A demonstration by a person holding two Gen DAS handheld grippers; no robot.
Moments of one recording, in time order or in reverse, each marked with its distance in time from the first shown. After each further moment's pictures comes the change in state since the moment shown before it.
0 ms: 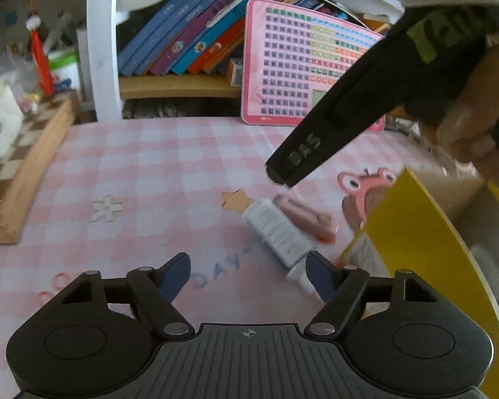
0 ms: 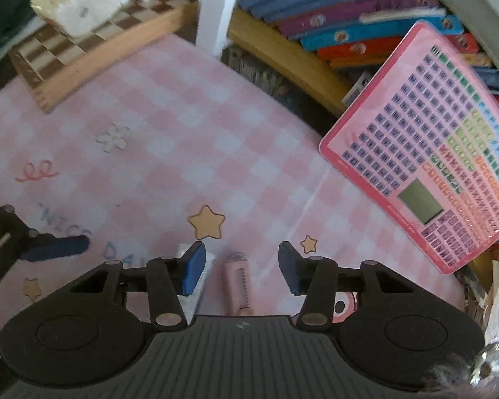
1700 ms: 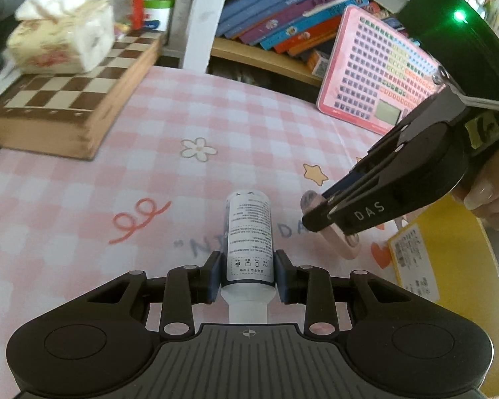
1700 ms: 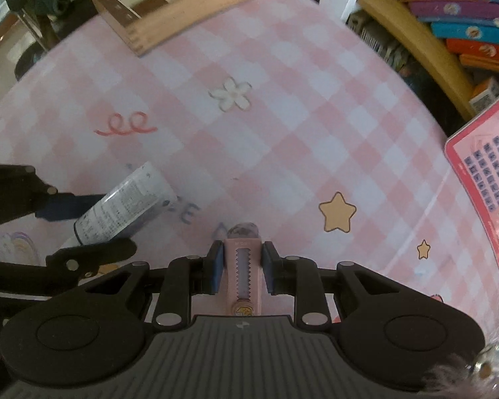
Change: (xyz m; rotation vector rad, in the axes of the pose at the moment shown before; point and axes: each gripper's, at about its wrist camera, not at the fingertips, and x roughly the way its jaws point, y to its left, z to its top) left arm -0.055 0.060 -0.036 -0.248 0.026 0.072; right arm 0.003 0.056 -0.004 -0.140 0.136 0.239
